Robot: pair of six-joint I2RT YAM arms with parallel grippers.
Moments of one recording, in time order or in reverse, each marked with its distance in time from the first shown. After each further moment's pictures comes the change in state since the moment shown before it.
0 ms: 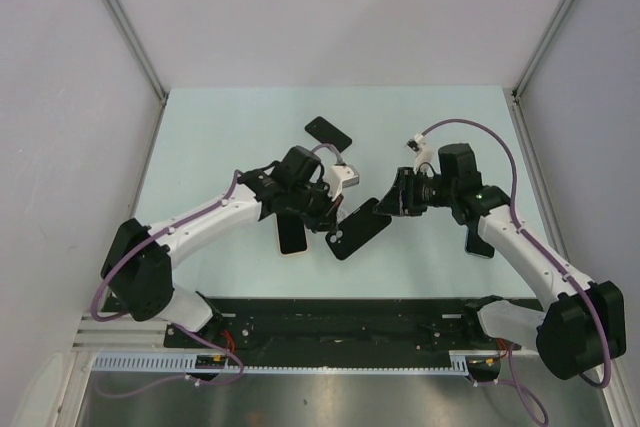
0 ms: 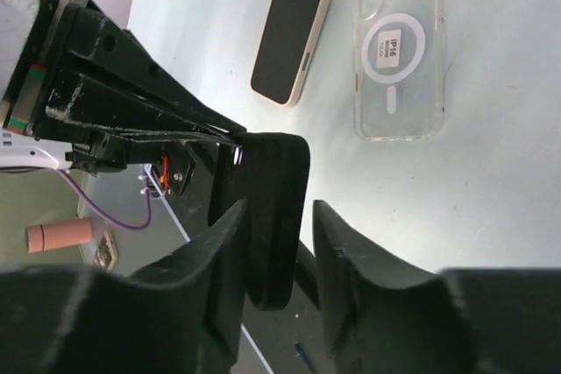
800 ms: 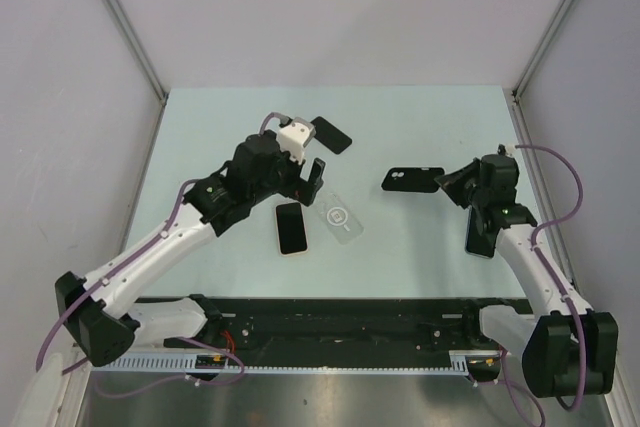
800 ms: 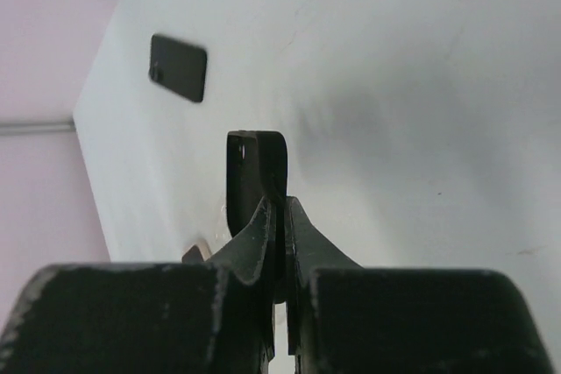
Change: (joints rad) left arm 0.015 -0.286 0.029 0.080 -0.573 -0.143; right arm -0.295 -0.113 -0.147 0.145 0.551 0.458
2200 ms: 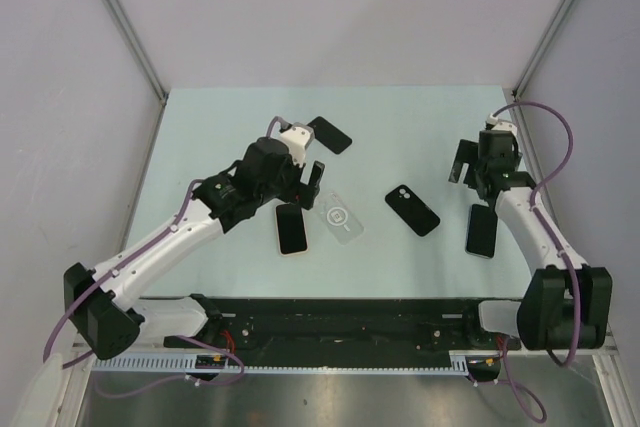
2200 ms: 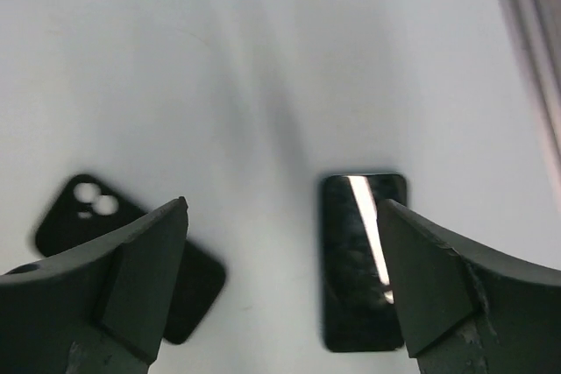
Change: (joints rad) left arm 0.003 0.027 -0.009 -0.074 -0.084 -0.097; right arm 0.015 0.193 0.203 -0.170 0.407 -0.611
